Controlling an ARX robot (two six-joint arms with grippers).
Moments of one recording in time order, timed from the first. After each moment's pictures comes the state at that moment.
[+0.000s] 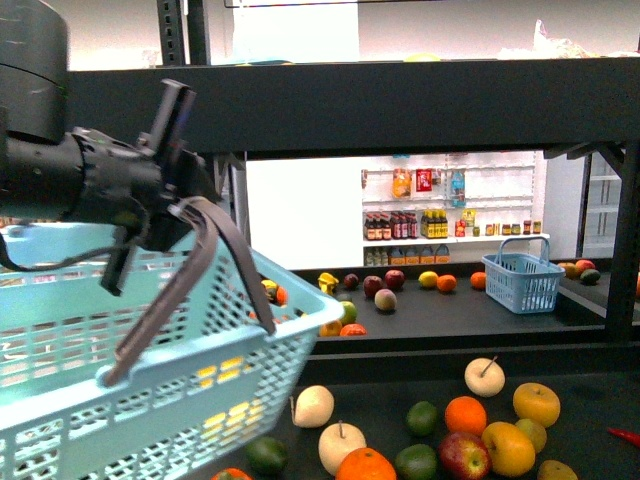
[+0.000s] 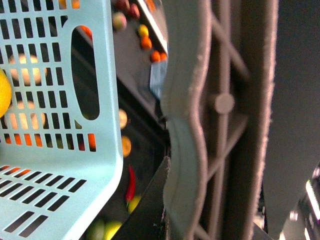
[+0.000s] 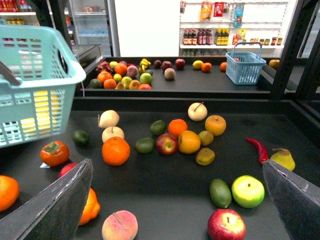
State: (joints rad) left arm -0.13 1.78 1.36 0.33 0.18 -1.18; right arm 0.00 0.01 0.02 0.00 0.00 0.00
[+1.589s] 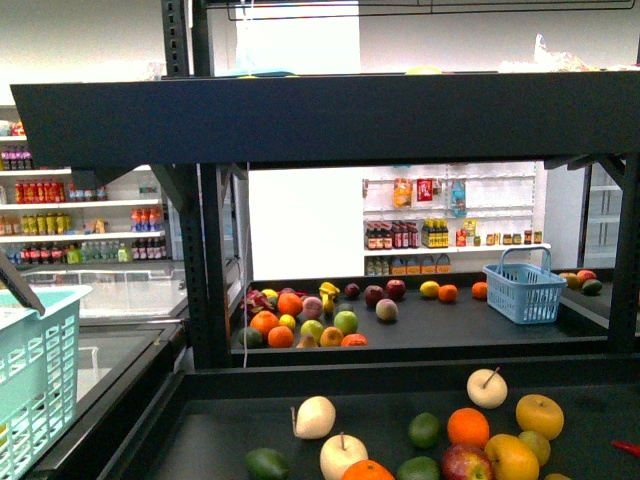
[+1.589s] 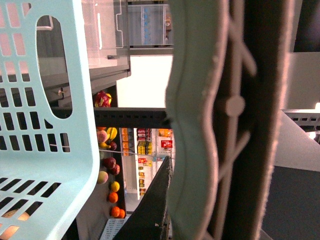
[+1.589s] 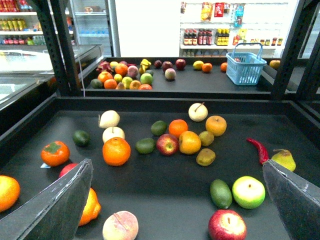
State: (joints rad) left arm 0.29 1.93 1.33 0.67 0.10 -1.53; right arm 0.00 0.01 0.02 0.00 0.00 0.00
